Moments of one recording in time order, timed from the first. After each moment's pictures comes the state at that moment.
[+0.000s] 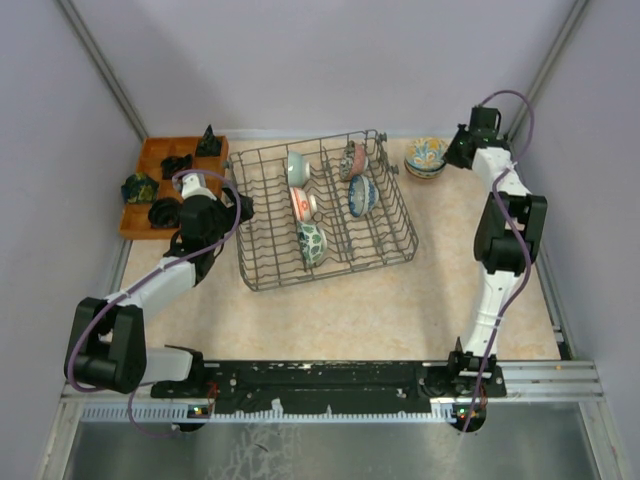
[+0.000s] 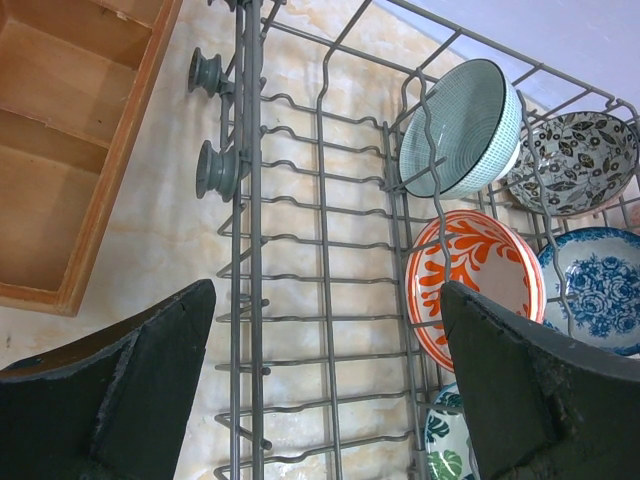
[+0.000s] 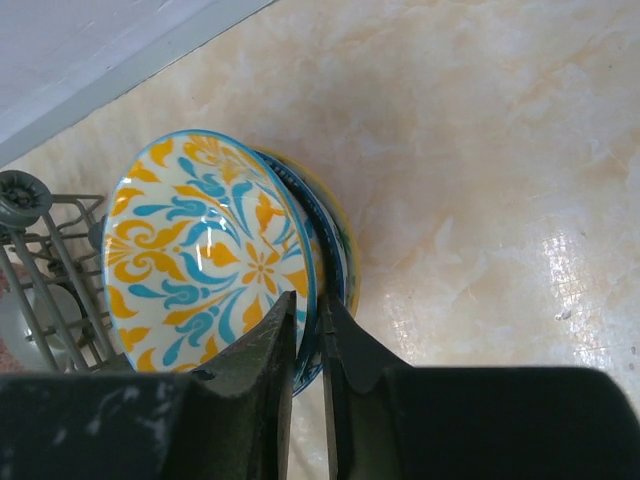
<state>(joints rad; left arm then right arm) -0.24 1.31 0.65 0.36 -0.17 -0.58 -0.11 2.16 1.84 -0.40 -0.11 0.40</state>
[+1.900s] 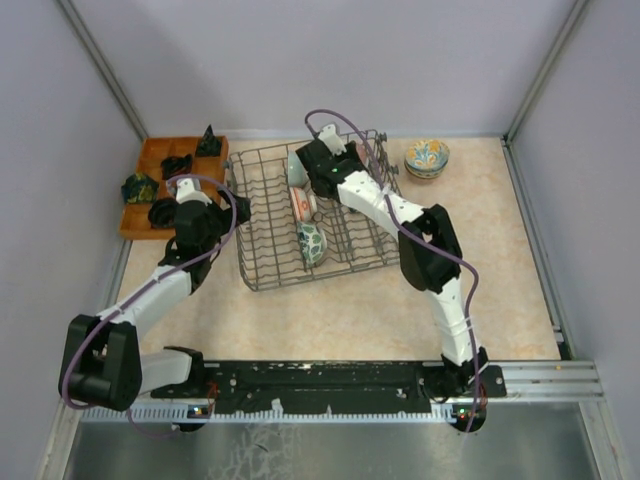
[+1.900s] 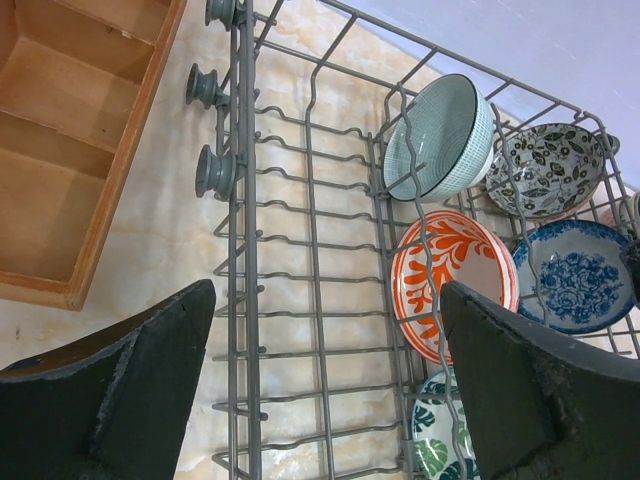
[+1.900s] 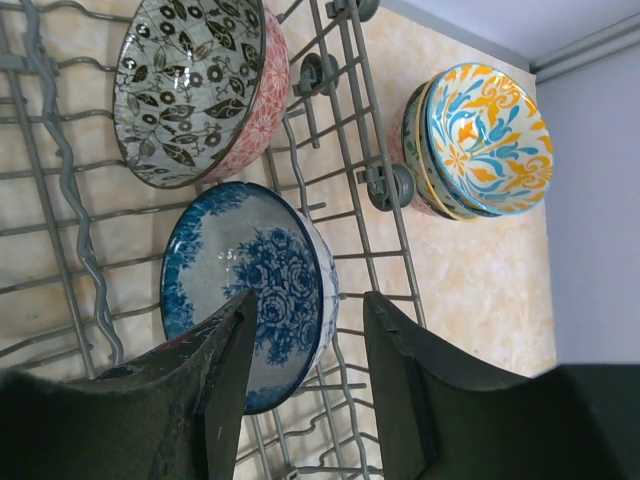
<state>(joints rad) -0.24 1.22 0.60 0.36 -0.17 -0.58 0.68 2.19 1.96 -0.58 0.90 0.06</state>
